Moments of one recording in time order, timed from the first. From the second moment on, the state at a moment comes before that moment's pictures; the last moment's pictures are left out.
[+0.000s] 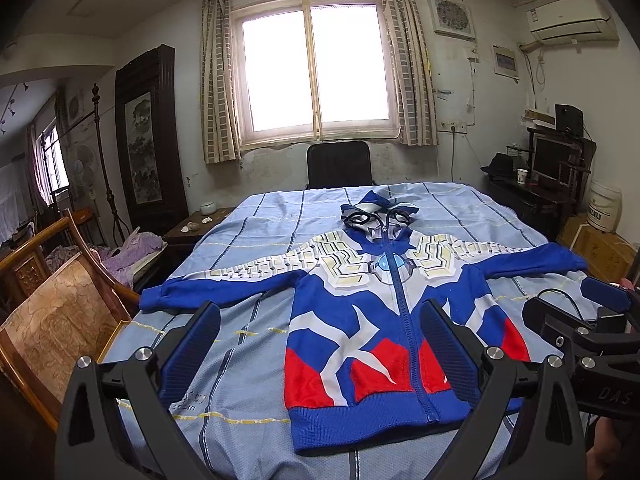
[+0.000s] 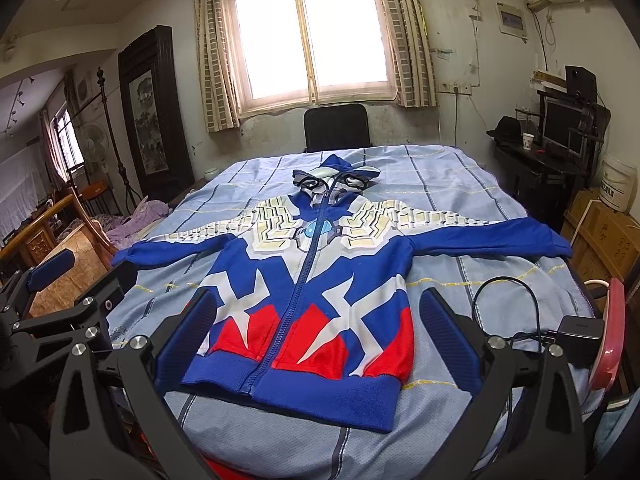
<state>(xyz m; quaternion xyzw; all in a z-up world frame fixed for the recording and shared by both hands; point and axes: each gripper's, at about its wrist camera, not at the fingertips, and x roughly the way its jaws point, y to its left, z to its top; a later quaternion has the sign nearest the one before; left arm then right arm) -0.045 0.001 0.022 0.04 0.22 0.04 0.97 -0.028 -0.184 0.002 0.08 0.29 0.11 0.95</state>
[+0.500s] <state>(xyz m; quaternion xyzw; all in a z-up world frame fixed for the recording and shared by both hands) -0.045 0.003 0.022 0.04 0.22 0.04 0.97 -0.028 -0.182 0.002 0.08 0.29 0.11 0.95</state>
